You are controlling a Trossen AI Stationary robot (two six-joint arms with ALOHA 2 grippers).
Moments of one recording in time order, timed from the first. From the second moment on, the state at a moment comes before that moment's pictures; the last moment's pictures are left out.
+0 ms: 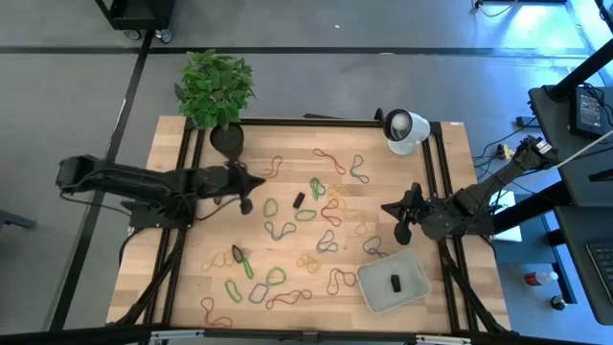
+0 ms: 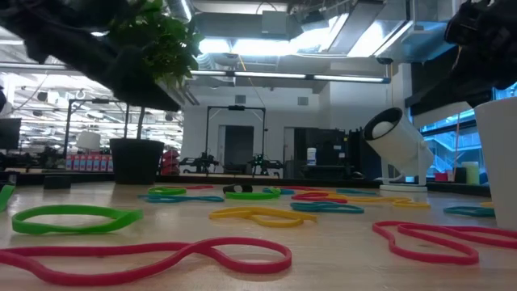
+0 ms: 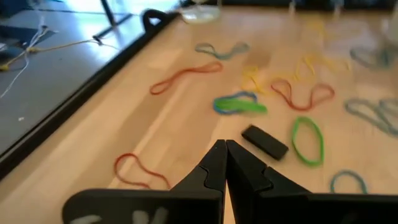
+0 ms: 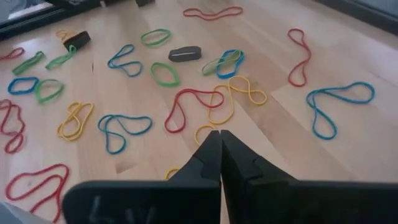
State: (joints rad) left arm 0.06 0.94 0.34 0.13 -0.31 -0.07; right arm 0.60 0.72 0.39 -0.42 0.78 0.81
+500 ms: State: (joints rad) left arm 0.02 1.32 0.49 0.04 -0.32 -0.06; right arm 0.60 0.73 0.39 -0.42 0.77 0.94
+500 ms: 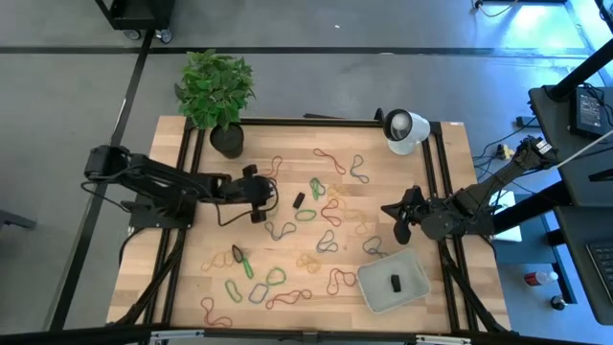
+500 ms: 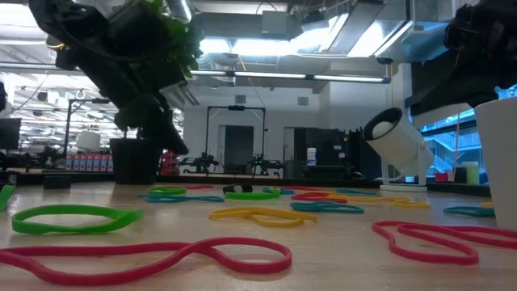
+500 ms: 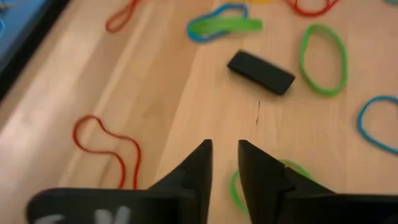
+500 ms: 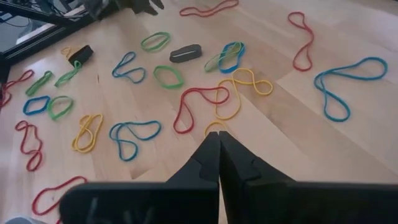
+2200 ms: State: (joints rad) left arm -0.02 1.52 0.49 0.08 -0.32 -0.11; right arm 0.60 0.73 0.39 -0.43 0.77 0.73
